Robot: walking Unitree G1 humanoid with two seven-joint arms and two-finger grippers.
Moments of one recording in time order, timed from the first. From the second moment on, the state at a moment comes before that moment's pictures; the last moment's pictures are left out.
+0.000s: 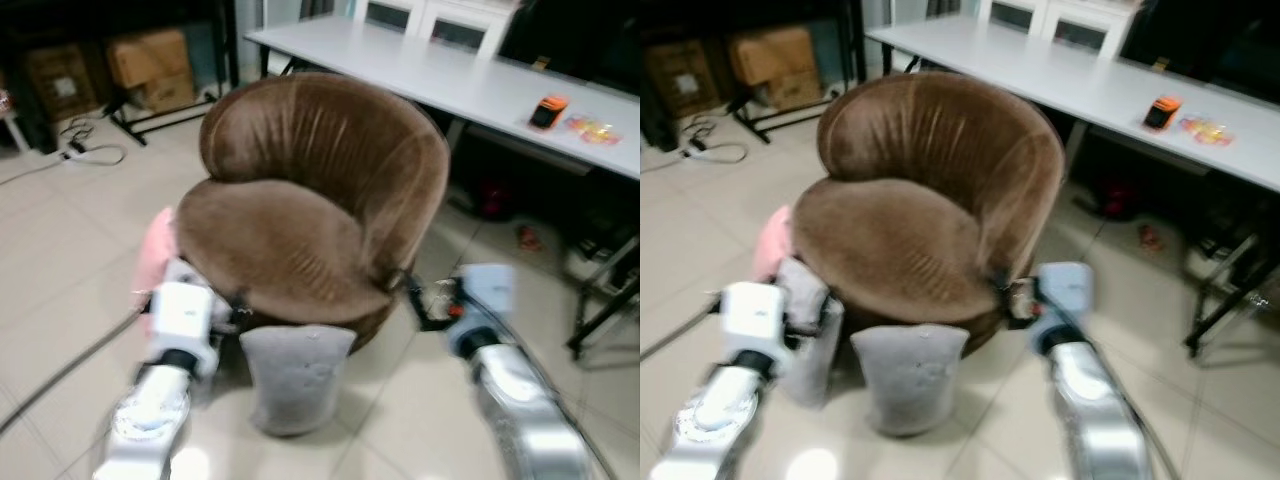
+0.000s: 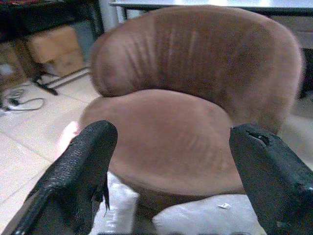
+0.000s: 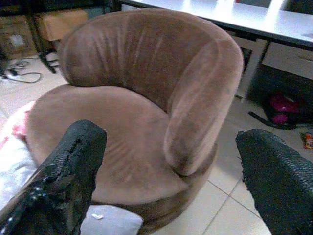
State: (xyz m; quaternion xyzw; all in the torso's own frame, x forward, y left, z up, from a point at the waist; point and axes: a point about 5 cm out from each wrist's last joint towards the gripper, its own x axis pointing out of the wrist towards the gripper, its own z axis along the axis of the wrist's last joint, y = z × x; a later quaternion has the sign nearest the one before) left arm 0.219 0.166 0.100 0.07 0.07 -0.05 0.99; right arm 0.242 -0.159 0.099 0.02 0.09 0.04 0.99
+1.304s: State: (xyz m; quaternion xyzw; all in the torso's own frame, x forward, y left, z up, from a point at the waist) left arm 0.219 0.168 0.101 0.07 0.07 -0.05 0.99; right arm 0.244 -0.157 0.105 -0.02 0.07 0.03 1.00
